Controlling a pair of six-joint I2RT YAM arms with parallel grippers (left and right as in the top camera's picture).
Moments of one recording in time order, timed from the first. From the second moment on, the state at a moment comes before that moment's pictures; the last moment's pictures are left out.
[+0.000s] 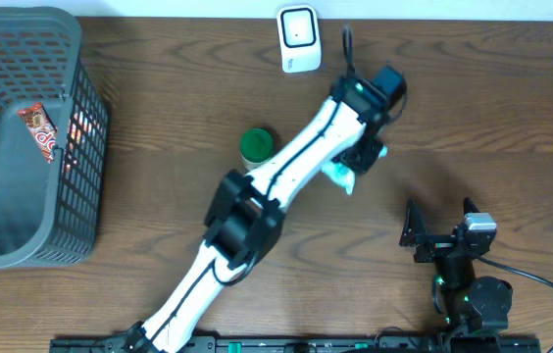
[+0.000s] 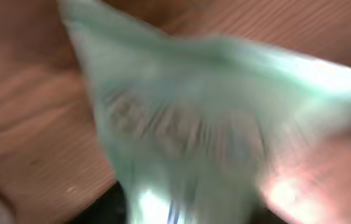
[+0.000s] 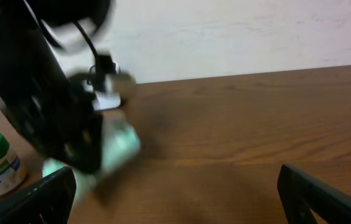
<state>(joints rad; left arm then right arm) -0.77 2.51 2.44 -1.39 0.07 -0.15 0.03 0.02 0.01 -0.07 -0.06 0.15</state>
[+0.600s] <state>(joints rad) -0.70 2.44 2.44 -1.37 0.08 -0.24 0.03 0.02 0.01 -0.07 -0.06 0.15</state>
